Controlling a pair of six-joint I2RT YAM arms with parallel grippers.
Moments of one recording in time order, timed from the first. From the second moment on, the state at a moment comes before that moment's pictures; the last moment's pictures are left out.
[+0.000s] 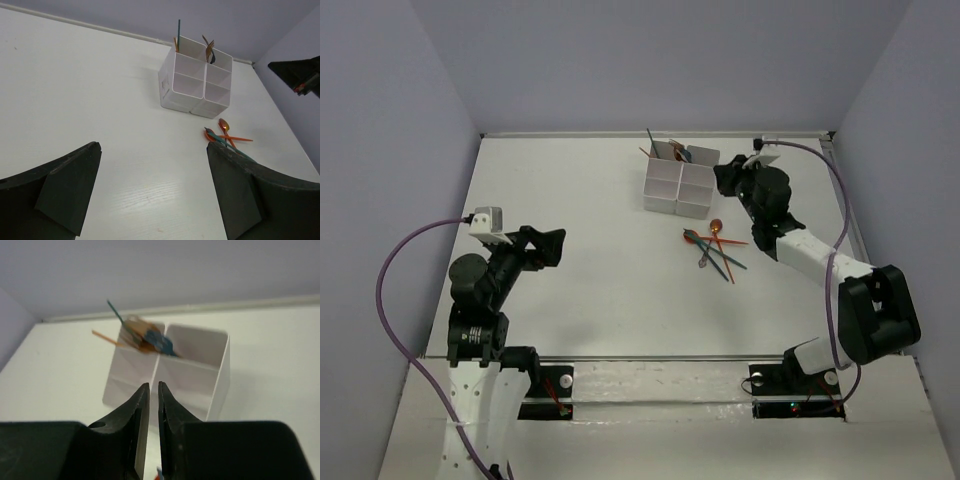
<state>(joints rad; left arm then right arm) 0.00 0.43 0.61 -0.26 0.31 -0.42 0.33 1.47 0.91 0.59 0.02 0.33</state>
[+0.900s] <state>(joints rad) -0.11 0.42 0.61 -0.26 0.32 -0.42 0.45 1.48 0.74 -0.14 0.04 0.41</state>
